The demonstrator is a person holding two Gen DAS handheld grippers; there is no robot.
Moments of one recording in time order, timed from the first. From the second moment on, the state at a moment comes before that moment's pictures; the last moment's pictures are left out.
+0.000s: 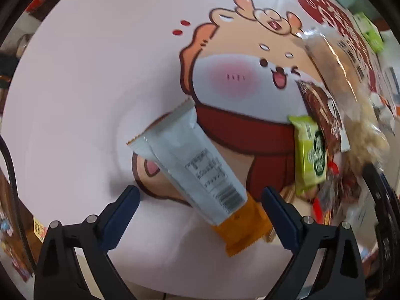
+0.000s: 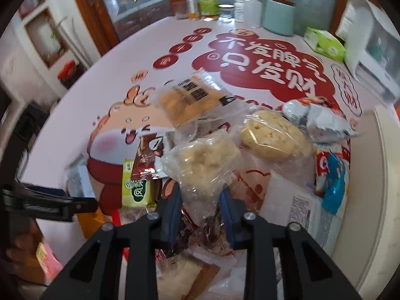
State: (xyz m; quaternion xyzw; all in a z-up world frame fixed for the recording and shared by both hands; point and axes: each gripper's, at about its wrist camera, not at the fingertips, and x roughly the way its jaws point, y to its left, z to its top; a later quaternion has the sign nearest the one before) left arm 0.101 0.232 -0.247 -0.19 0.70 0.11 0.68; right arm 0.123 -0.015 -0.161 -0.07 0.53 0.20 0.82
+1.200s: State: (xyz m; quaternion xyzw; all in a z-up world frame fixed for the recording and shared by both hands) left arm 0.101 0.006 -0.009 -0.05 0.46 -0.14 0.87; right arm 0.050 -0.198 -0.005 0.11 0.38 0.15 0.91
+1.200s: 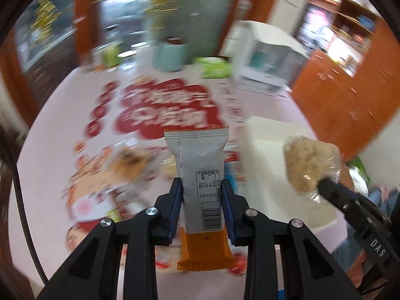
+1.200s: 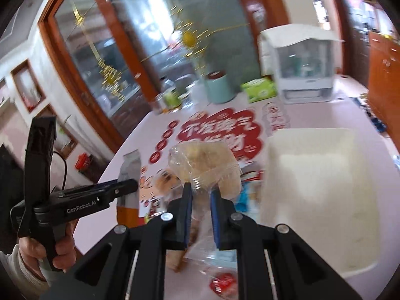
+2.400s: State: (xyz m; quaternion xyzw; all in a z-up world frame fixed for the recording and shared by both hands) left arm 0.113 -0.103 -0.034 0.00 0.45 -0.16 0.88; right arm 0.028 -0.315 -0.032 0.10 0.41 -0.01 0.91
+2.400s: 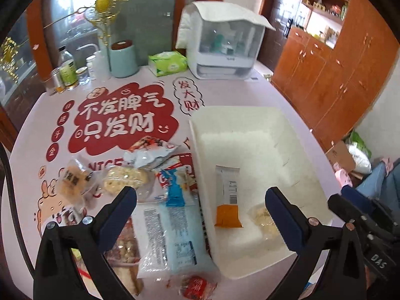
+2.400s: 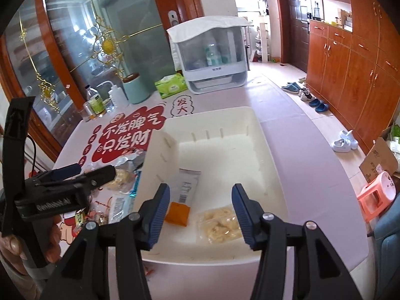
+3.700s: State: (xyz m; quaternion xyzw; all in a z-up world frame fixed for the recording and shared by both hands) left arm 0.052 0.095 -0.105 0.05 0.53 -0.06 0.84; right arm -0.028 -0.165 -0.106 -0.01 0.50 0.14 0.86
